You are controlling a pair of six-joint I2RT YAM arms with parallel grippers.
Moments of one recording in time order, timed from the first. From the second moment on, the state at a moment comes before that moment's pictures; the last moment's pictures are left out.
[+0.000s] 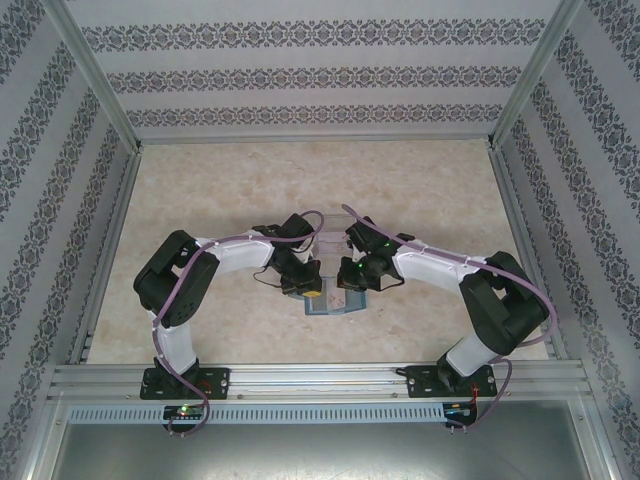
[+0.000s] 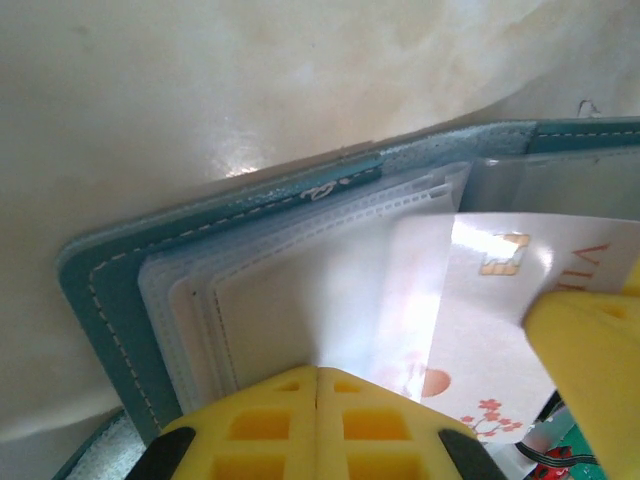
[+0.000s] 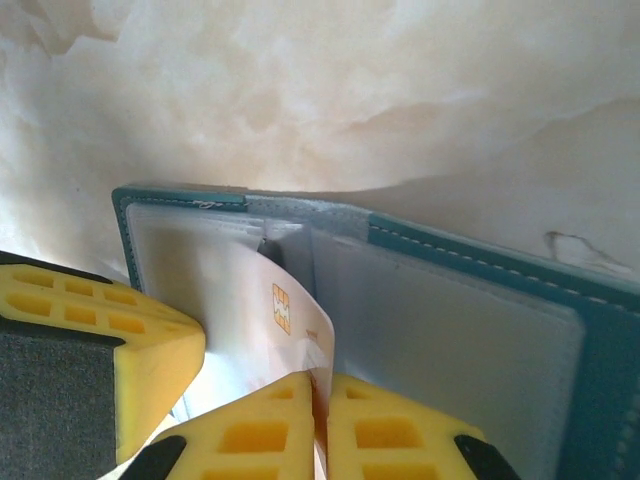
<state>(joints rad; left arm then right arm) -0.64 1.86 1.08 -0.52 0.57 -0.74 0.62 1.58 0.87 -0.51 -0.33 0.75</state>
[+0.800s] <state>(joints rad) -0.65 1.87 1.10 -0.55 0.58 -0.74 0.62 1.59 0.95 -0.67 -0.21 0.65</state>
